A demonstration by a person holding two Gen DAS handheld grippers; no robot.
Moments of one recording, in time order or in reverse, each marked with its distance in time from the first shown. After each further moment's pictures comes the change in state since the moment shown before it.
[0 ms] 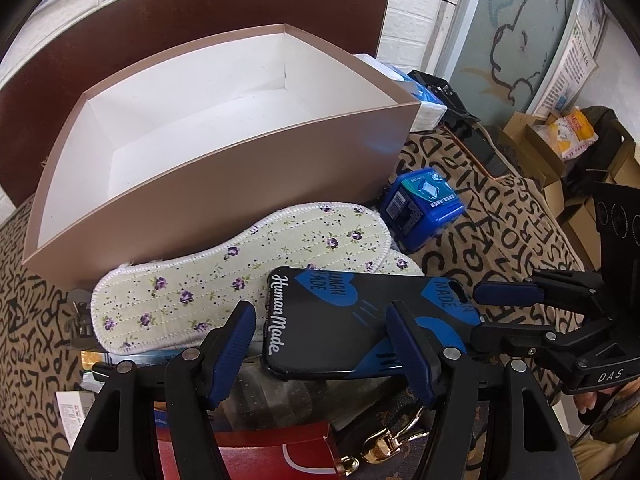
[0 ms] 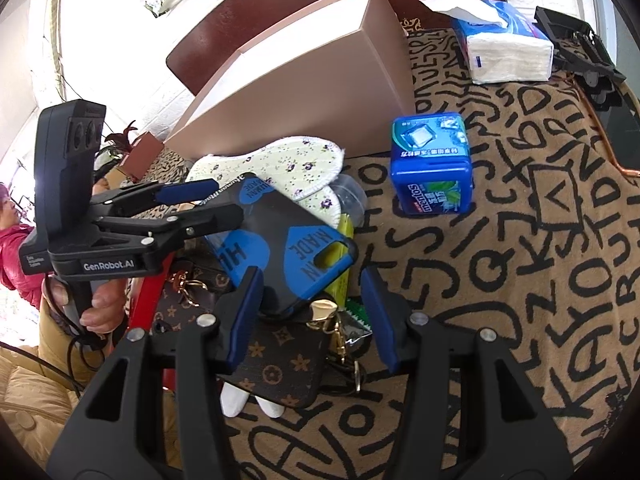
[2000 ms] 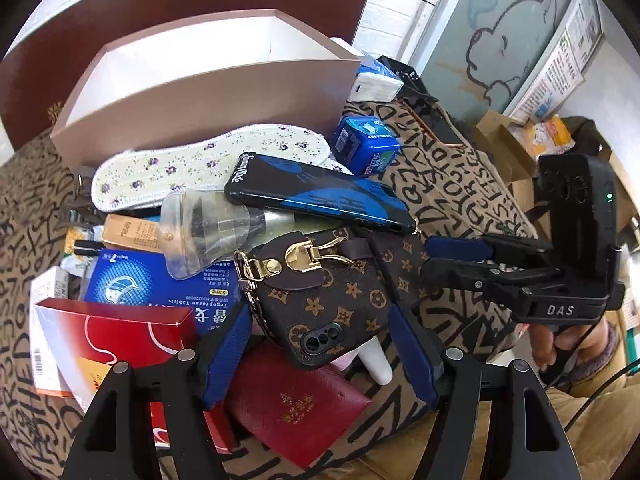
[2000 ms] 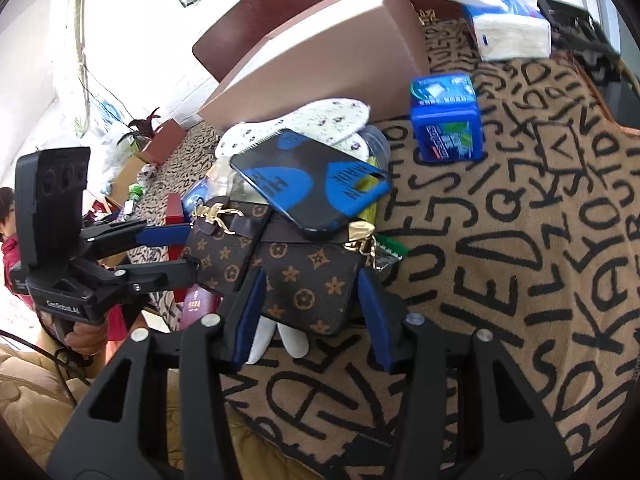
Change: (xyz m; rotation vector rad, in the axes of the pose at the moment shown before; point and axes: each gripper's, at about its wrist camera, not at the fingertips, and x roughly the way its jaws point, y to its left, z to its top) left arm -0.045 -0.031 -0.076 -0.058 0.023 -0.081; right arm -0.022 0.016 -0.045 -0.058 -0.003 0.037
